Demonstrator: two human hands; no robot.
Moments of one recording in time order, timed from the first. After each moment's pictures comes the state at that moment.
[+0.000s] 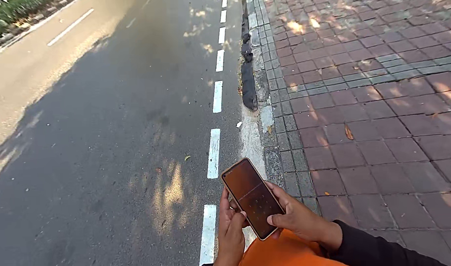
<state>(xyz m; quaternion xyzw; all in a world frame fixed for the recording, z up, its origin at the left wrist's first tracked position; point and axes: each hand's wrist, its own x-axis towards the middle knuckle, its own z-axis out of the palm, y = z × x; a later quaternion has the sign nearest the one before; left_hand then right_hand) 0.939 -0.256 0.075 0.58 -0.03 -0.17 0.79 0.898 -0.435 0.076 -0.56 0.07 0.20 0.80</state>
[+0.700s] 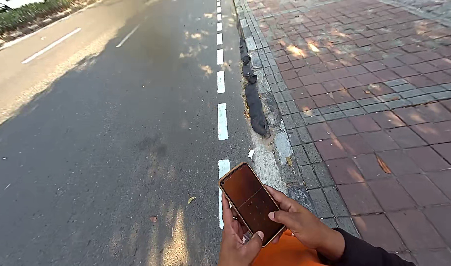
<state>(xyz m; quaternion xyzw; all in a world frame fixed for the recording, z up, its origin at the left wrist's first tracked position) 1.324 -0.188 0.015 0.56 -0.20 -0.21 0.78 1.273 -0.370 0.025 -0.56 0.09 0.11 0.82</state>
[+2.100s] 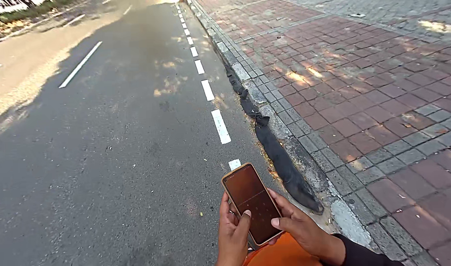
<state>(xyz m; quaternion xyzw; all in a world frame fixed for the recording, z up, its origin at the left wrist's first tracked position) 2.264 -0.373 0.040 0.55 -0.16 -0.26 0.78 2.158 -0.512 0.033 -0.55 0.10 -0.04 0.83</state>
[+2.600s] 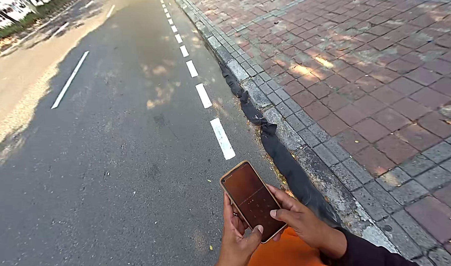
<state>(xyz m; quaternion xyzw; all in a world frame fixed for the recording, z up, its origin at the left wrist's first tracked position) 2.481 -0.563 0.019 0.53 -0.27 -0.33 0.73 2.371 -0.716 0.025 -0.53 0.17 -0.03 0.83</state>
